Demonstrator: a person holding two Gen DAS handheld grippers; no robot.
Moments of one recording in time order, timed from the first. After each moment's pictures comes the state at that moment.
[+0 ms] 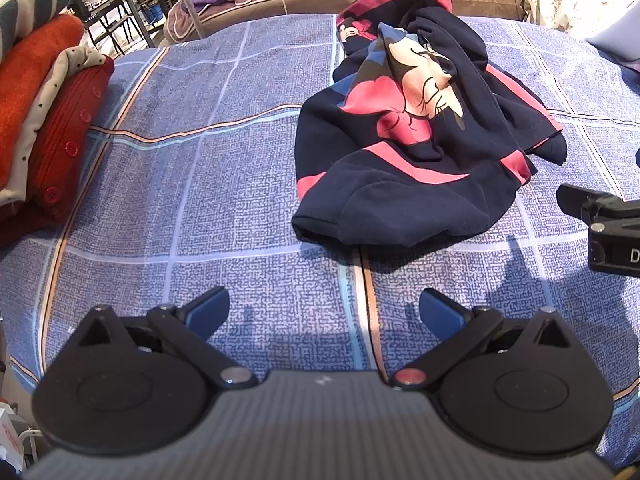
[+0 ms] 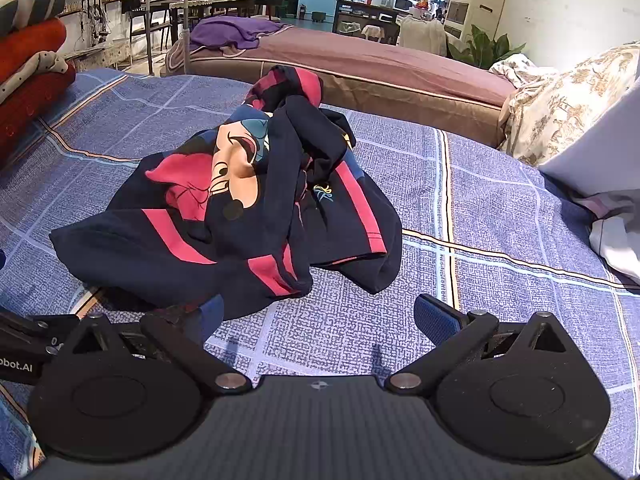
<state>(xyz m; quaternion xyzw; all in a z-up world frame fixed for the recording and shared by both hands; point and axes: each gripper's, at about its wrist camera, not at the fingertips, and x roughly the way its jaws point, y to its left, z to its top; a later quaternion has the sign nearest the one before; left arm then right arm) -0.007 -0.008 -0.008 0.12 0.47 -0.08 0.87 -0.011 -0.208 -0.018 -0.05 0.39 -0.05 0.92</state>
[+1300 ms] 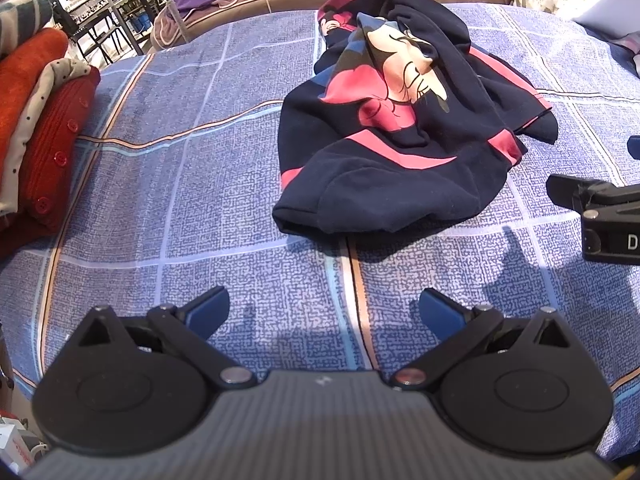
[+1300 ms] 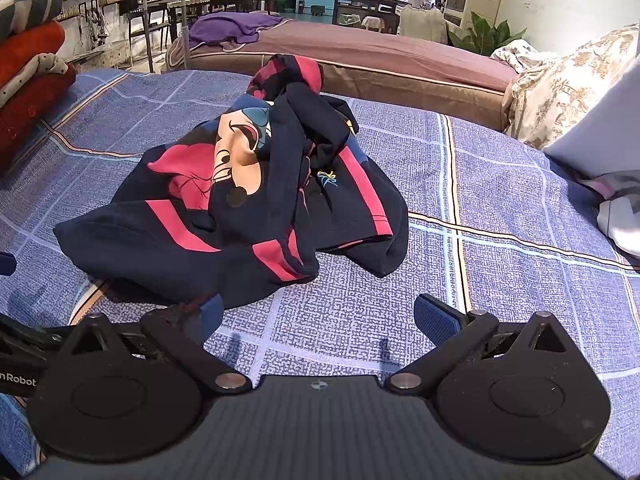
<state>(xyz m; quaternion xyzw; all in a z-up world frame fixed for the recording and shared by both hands) -0.012 -0.016 -0.016 0.15 0.46 -0.09 0.87 -0.017 -0.211 -0.025 -0.03 0.40 -0.04 0.92</state>
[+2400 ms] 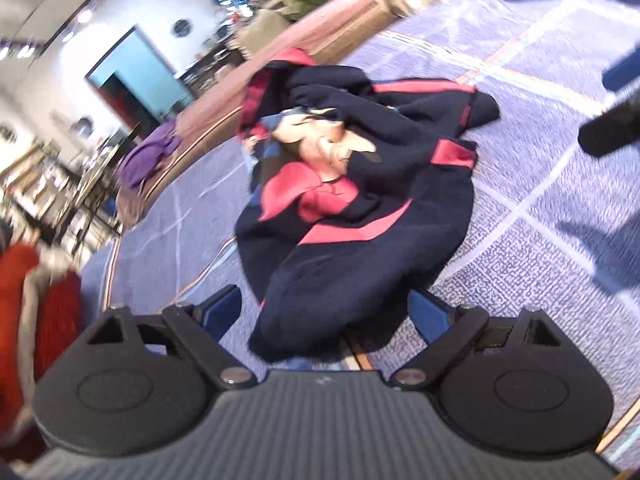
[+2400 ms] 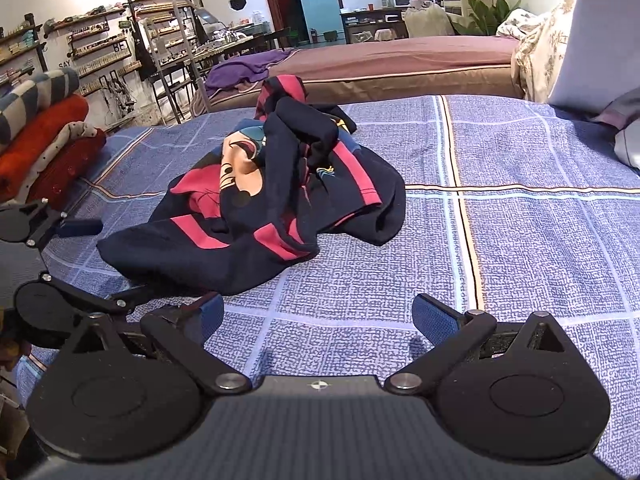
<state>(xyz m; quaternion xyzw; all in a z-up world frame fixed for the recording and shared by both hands) -0.017 -0.059 -0.037 0.37 0.29 -0.20 0.86 -0.065 -0.266 -0.038 0.10 0.35 0.01 0.93</state>
